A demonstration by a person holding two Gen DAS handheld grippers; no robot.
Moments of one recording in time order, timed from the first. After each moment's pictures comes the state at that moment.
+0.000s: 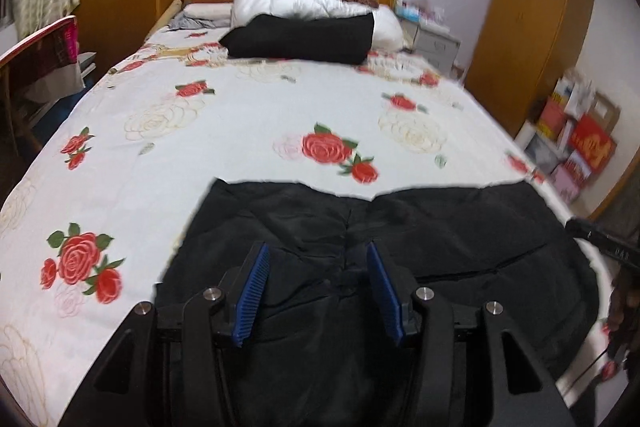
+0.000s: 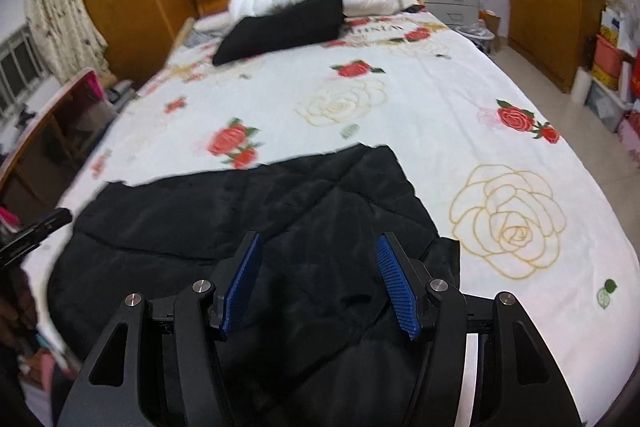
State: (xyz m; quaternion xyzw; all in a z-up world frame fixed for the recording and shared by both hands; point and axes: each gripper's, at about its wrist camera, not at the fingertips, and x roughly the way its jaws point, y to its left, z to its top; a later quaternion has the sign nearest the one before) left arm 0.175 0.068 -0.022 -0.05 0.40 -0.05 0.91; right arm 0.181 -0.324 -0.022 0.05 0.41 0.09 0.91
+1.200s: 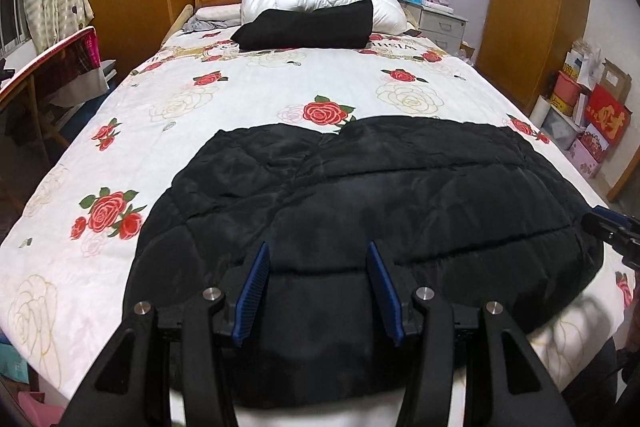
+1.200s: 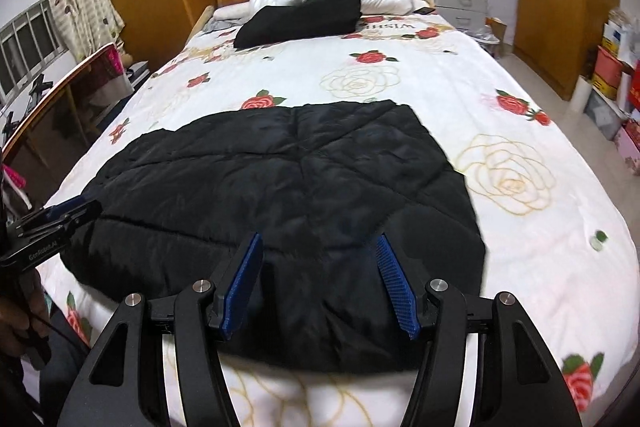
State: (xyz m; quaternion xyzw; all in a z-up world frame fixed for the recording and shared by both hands) left arm 0.079 0.020 -0.013 -0.02 0.40 -0.01 0.91; right arm 0.075 -0.296 -0.013 0.03 0.41 0.11 0.91
